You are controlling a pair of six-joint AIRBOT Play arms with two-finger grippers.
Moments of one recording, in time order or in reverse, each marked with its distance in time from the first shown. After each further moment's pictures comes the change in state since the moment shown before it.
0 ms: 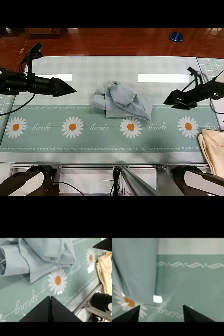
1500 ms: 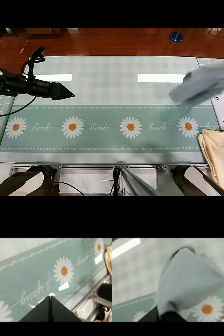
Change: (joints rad) left arm 0.000 0.000 0.000 0.060 -0.066 0.029; right arm -0.544 0.271 0.515 0.022 0.370 0.110
